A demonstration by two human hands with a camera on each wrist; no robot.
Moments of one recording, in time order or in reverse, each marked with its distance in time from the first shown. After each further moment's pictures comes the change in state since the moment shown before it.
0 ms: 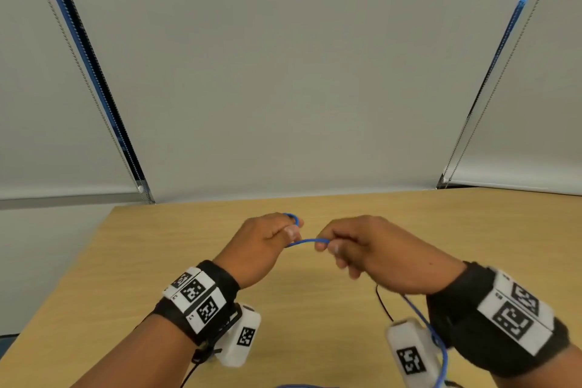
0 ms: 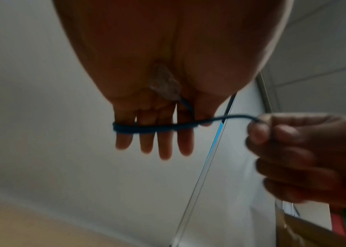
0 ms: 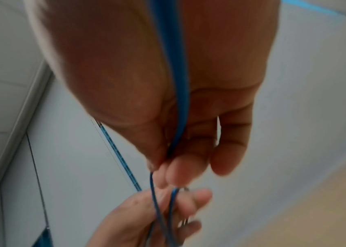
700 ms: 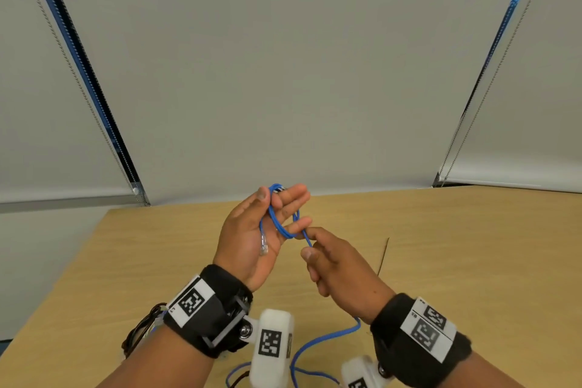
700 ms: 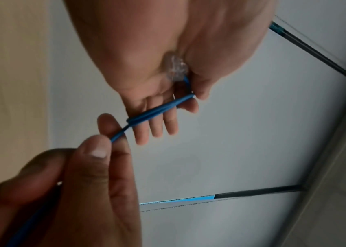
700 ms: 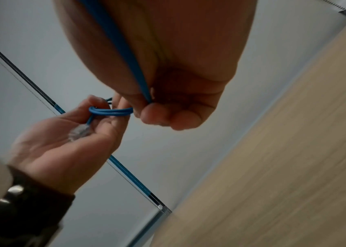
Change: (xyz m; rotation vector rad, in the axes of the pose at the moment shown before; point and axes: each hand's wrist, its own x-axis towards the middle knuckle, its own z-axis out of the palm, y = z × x) left_hand 0.001 0.033 0.008 -1.252 0.142 -0.021; right_hand 0.024 0.036 0.074 0.396 0.192 0.024
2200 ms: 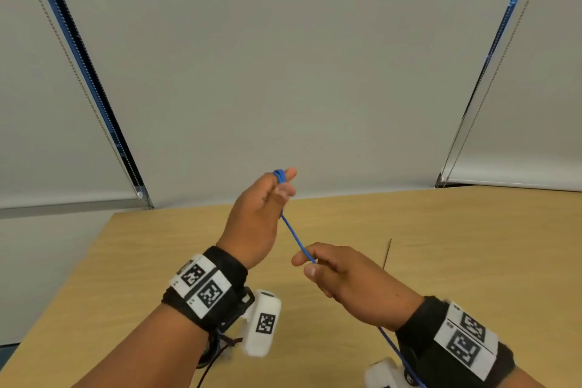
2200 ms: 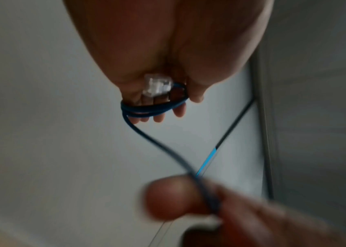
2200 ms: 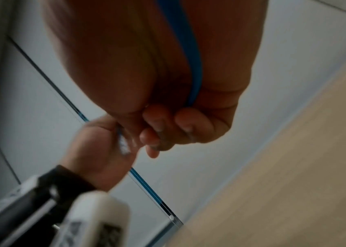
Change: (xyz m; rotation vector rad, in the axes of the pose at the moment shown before) left_hand 0.016 0.015 -0.001 0.921 0.037 0.213; right_hand -0.018 -0.018 -0.016 -0.177 -0.144 -0.020
